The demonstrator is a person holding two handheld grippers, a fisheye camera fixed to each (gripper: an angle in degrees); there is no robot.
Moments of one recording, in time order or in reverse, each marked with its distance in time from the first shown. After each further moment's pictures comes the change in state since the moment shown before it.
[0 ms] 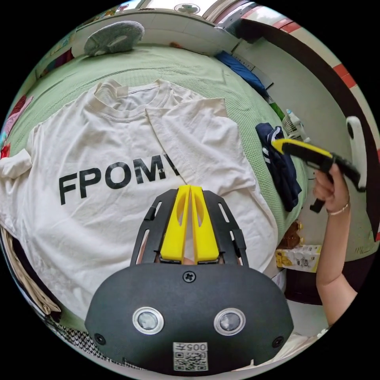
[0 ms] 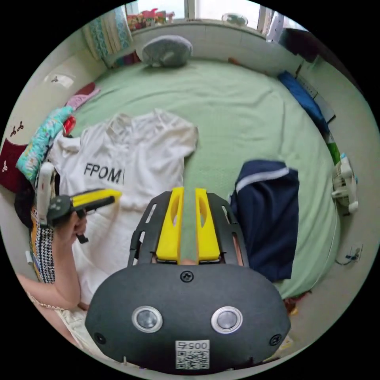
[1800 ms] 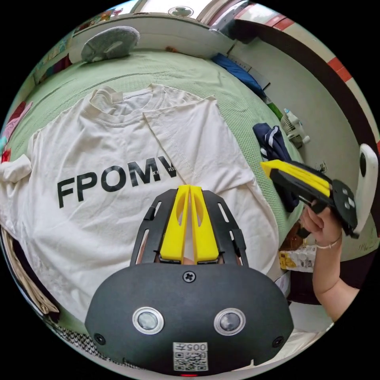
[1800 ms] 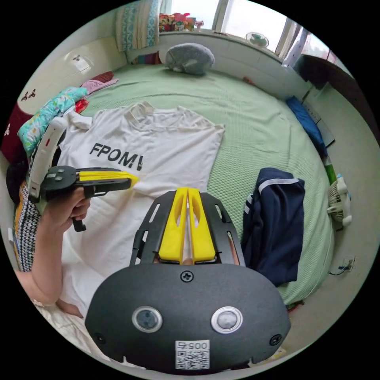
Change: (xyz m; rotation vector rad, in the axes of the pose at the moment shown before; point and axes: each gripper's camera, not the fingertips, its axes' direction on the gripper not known) left arm 0.045 0.099 -0.077 0.103 0.026 -0.030; right arm -0.104 0.207 -0.138 0.080 0.084 -0.094
